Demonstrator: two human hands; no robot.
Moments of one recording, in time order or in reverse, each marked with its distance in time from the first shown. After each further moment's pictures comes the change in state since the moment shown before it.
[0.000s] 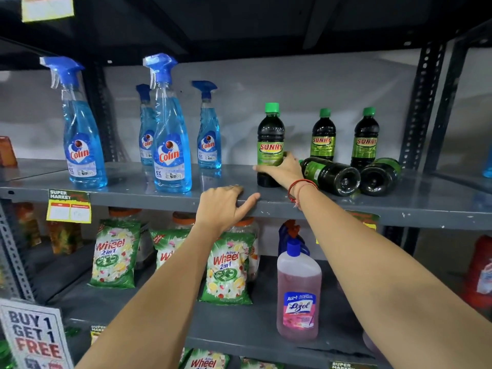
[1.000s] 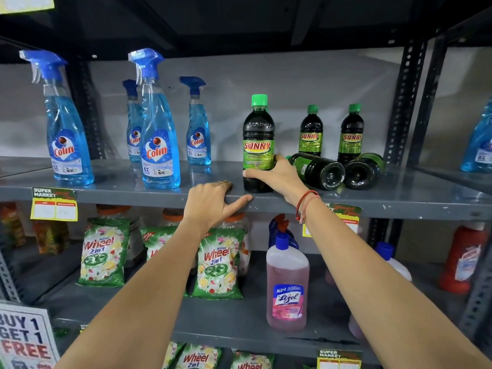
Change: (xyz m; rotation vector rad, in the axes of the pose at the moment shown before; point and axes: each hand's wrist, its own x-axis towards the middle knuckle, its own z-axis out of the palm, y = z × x) left_hand -0.003 0.003 -0.008 0.046 0.012 0.049; right_hand -0.052 -0.003 -0.027 0.133 -0.100 -0.073
